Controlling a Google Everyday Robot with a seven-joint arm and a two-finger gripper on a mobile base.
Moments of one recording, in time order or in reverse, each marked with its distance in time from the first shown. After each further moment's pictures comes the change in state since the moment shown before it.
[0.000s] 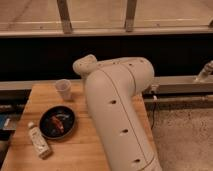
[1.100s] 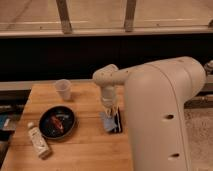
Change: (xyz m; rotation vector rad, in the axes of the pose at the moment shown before) arm 0.129 -0.077 0.015 -0.029 0.017 0.049
